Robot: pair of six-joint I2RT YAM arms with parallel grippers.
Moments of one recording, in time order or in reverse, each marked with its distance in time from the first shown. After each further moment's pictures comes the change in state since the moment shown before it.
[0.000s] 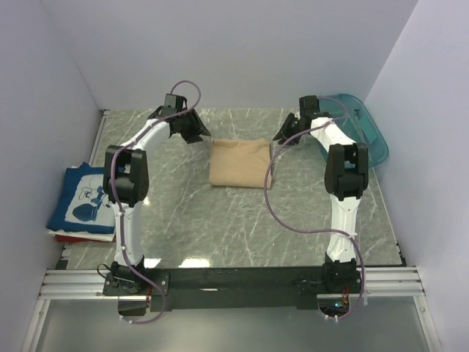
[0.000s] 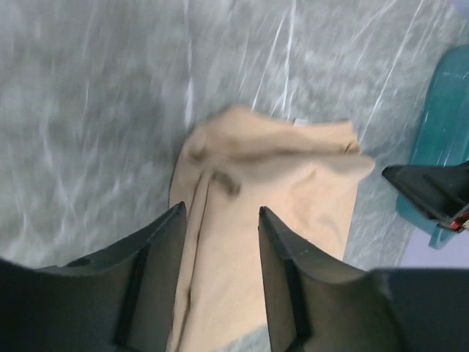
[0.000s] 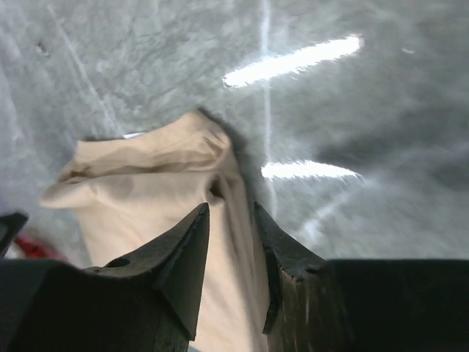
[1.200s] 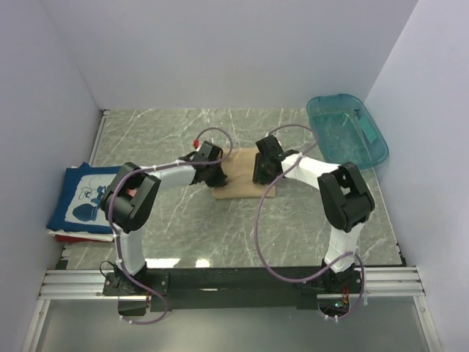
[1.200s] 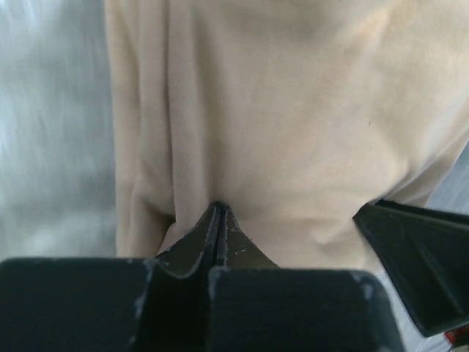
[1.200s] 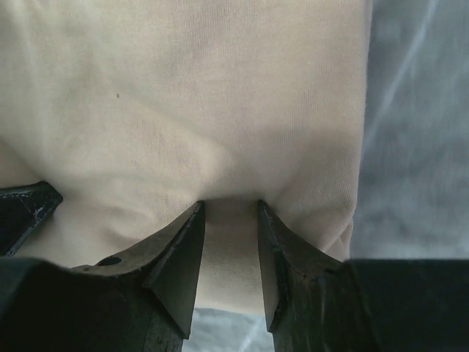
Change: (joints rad) left arm -0.347 -0.284 -0.659 0.269 -0.324 -0.205; right arm 0.394 -0.380 -0.640 0.183 0.416 -0.051
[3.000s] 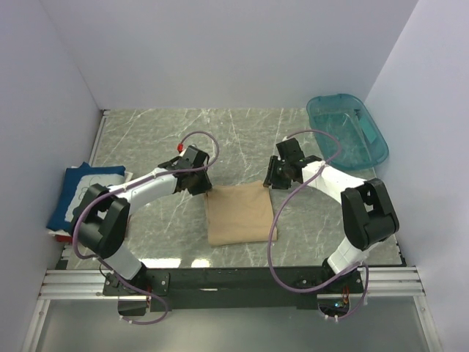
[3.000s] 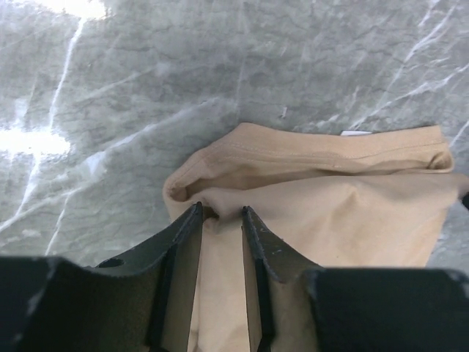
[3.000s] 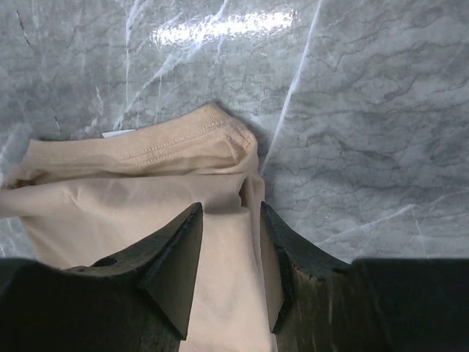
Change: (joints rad) left arm 0.007 -0.320 -0.182 -0.214 -0.099 0.073; right arm -0.103 -0.254 -0.208 -0.017 -0.133 0.007
